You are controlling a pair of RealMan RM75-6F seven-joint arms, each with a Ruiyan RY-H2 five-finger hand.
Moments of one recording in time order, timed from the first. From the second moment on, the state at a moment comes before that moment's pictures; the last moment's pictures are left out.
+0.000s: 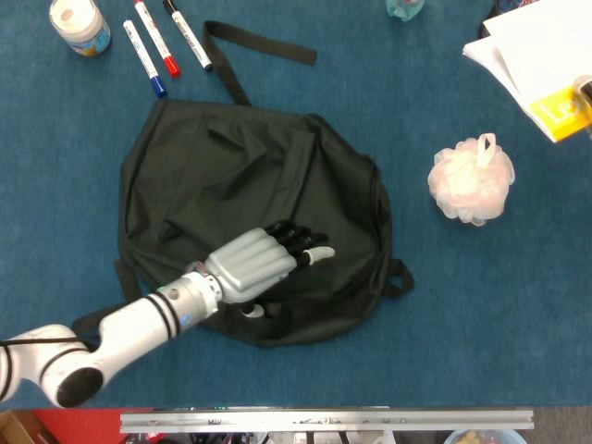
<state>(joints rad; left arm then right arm) -0.76 -1.43 -0.03 -1.78 1.37 0.64 0.28 0.50 -1.44 0.13 -0.98 -1.71 1.73 -0.14</state>
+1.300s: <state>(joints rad) -0.86 -1.78 -0.01 -1.69 0.97 0.94 0.61 0.44 -1.42 0.14 -0.98 -1.70 1.77 -0.11</state>
